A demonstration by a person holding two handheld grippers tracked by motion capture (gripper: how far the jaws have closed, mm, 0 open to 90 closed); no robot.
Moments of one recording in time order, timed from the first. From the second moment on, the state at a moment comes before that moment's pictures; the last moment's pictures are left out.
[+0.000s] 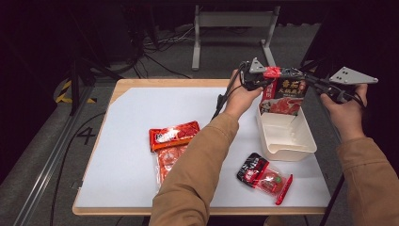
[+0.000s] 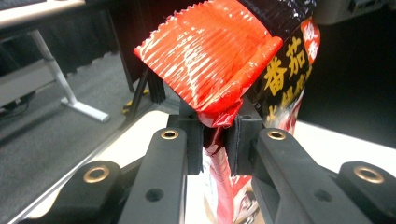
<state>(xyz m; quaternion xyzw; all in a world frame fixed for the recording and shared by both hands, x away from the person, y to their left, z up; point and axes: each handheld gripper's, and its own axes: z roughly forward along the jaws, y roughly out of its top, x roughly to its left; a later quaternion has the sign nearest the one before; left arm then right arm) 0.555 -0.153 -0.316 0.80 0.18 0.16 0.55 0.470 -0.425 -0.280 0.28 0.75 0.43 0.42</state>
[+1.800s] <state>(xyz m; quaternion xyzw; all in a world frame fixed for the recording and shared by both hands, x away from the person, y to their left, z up) 0.471 -0.035 -0.310 0.80 0.21 0.14 0.55 0.415 -0.405 -0.284 0.36 0.72 0.49 0.33</state>
